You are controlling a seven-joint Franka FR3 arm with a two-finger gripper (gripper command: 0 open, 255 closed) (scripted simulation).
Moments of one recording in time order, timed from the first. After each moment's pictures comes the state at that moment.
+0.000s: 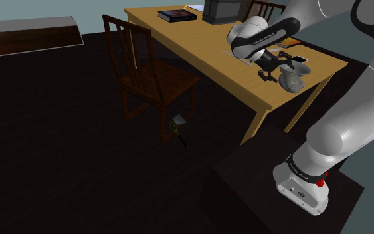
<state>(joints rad) -0.26 0.09 0.10 -2.12 -0.69 1.25 0.99</state>
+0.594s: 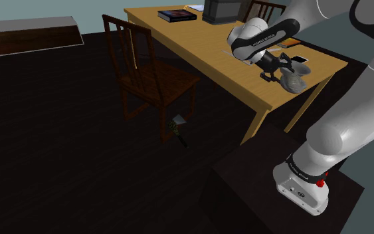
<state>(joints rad) -0.27 0.10 0.09 -2.13 -0.69 1.25 0.99</state>
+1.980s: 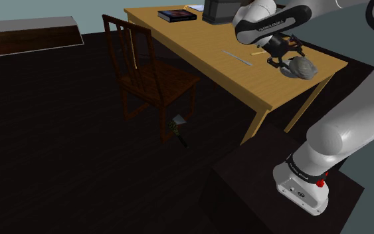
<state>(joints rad) -0.26 0.01 0.10 -2.04 -0.72 1.11 0.87</state>
